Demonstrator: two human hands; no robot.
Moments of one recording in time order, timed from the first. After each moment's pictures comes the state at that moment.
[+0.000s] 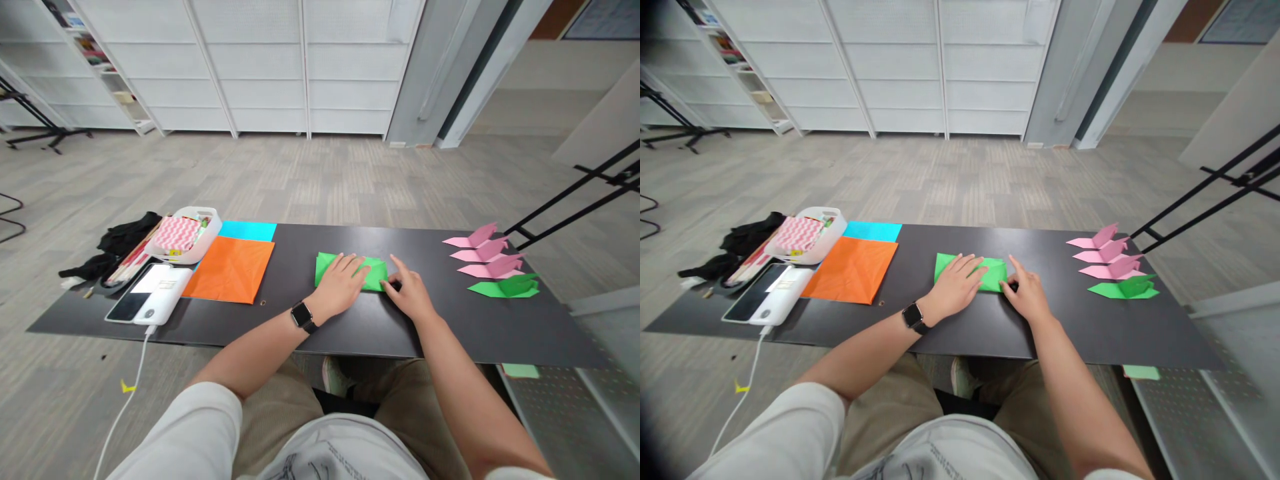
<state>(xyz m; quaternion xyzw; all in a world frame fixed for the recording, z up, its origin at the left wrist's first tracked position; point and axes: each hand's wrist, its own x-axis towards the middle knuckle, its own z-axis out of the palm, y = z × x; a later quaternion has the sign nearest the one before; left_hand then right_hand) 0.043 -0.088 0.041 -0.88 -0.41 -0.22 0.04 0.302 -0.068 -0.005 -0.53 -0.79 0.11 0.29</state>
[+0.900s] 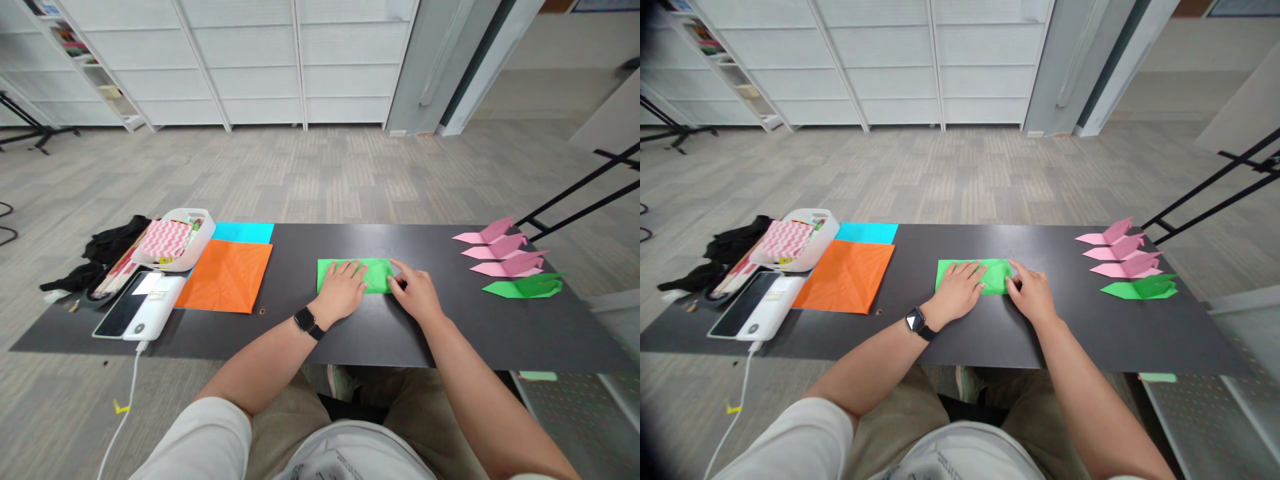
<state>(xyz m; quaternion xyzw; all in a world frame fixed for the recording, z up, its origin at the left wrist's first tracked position) 0.046 -0.071 0.011 -0.86 -0.49 -0.15 -0.05 0.291 -0.058 -0.007 -0.56 -0.77 0.09 0.28</state>
